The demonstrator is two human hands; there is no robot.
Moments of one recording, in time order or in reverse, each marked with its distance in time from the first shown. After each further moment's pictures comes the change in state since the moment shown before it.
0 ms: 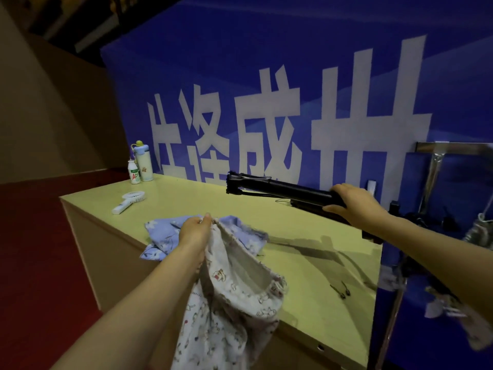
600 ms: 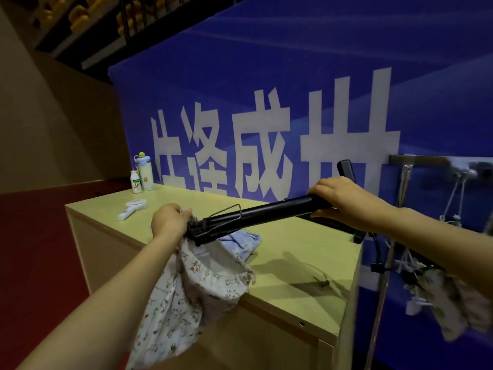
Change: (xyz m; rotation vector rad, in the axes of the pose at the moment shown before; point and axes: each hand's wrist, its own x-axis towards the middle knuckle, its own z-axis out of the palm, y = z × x) left_hand -0.024 0.027 -0.061 0.428 0.268 0.191; right_hand -0.071 -0.047 -0.089 -0.206 0.116 -0.502
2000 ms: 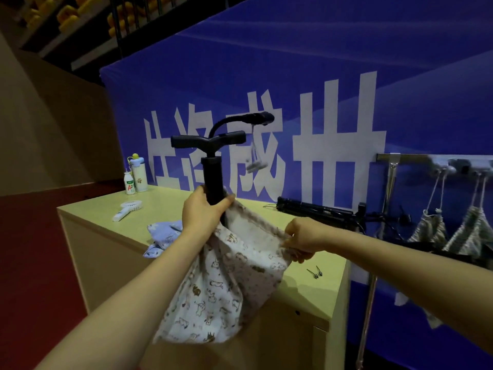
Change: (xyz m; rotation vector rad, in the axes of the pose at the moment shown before) left_hand -0.062 0.060 0.000 -0.453 -0.019 0.232; right_hand 0.009 -0.080 0.028 0.619 -0.558 0.637
